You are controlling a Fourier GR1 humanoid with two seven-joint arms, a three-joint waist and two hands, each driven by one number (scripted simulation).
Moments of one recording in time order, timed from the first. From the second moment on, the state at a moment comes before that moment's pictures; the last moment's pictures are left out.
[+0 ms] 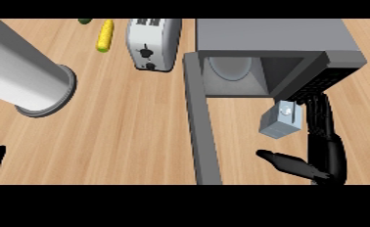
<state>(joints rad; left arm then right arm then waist) 0.56 0.02 0.10 -2.35 0.23 -0.18 -0.09 0.13 -0.08 0.00 -1.60 -0.04 -0.16 -0.41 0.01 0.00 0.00</state>
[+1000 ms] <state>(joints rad) 0.59 0.01 0.06 -2.38 0.22 -0.17 -0.09 -0.05 -0.12 -0.13 -1.17 -0.03 -0.10 -0.67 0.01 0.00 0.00</state>
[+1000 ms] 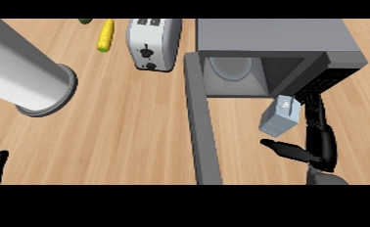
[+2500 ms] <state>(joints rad) 0.64 0.01 0.08 -2.34 0.26 -0.21 -0.15 -0.19 -0.13 -0.19 -0.81 -0.04 0.02 -0.97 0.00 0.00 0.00</state>
